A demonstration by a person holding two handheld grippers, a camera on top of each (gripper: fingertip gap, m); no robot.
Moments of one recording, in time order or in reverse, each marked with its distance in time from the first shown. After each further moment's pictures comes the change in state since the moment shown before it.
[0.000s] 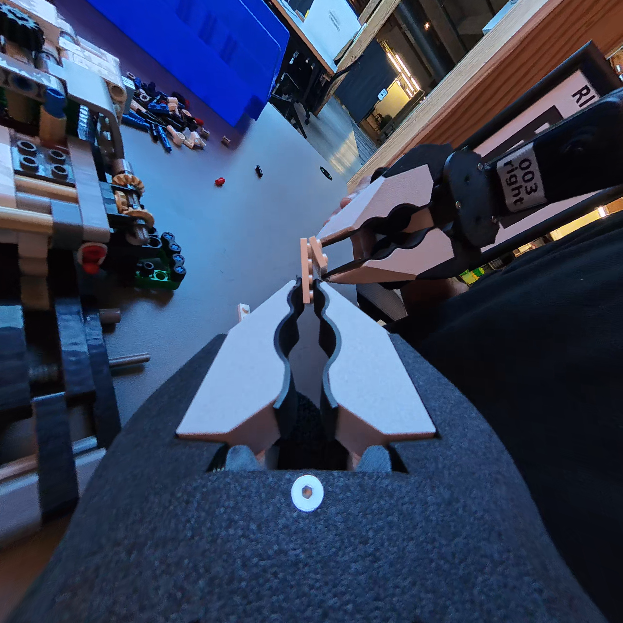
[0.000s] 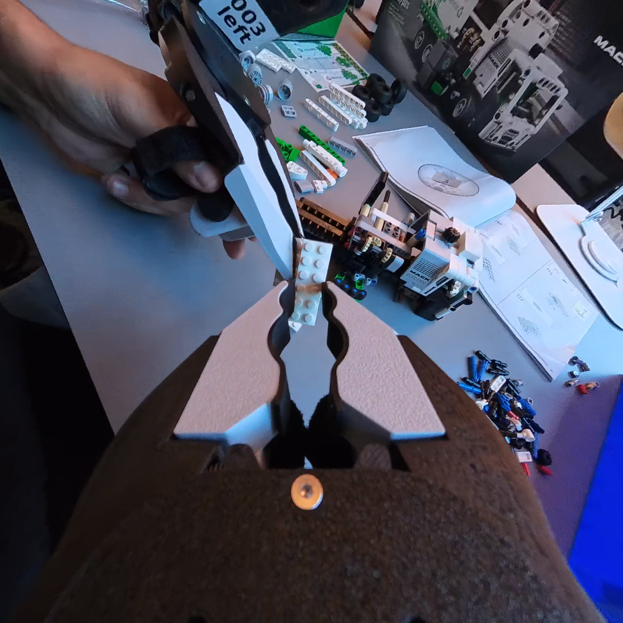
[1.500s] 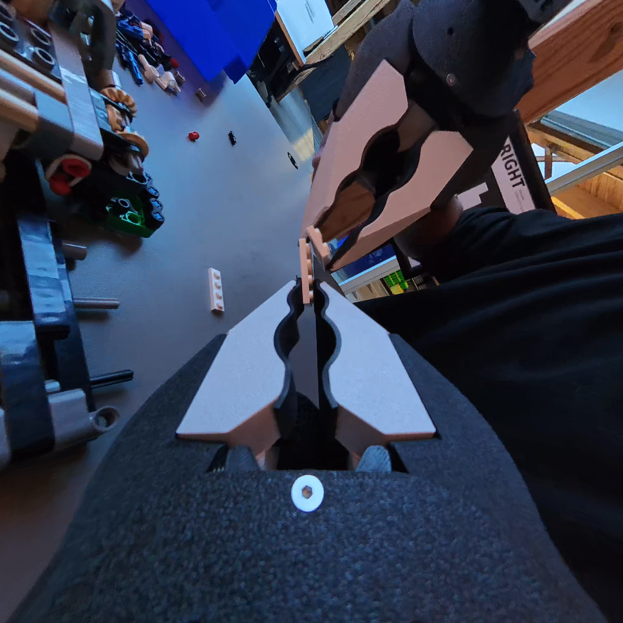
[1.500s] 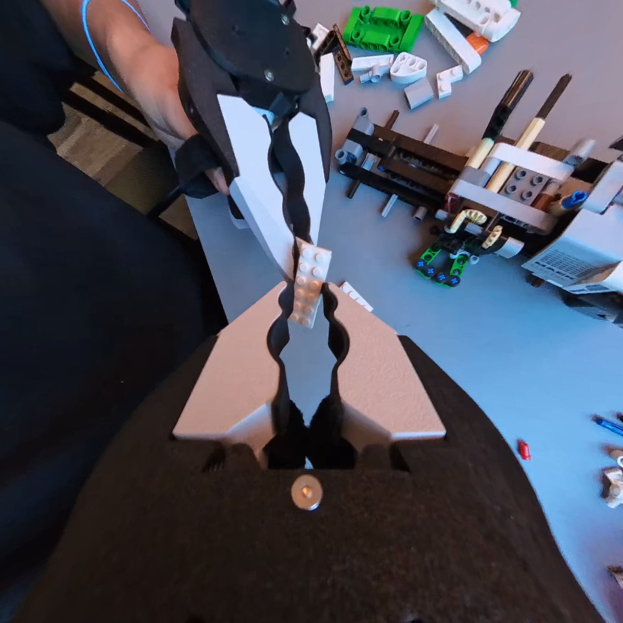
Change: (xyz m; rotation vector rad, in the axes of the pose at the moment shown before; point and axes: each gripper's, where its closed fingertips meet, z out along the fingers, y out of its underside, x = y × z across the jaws) left arm 0.010 0.009 -0.014 -0.021 0.135 -0.238; right arm -0.016 -0.011 0.006 -0.453 -0.624 0.335
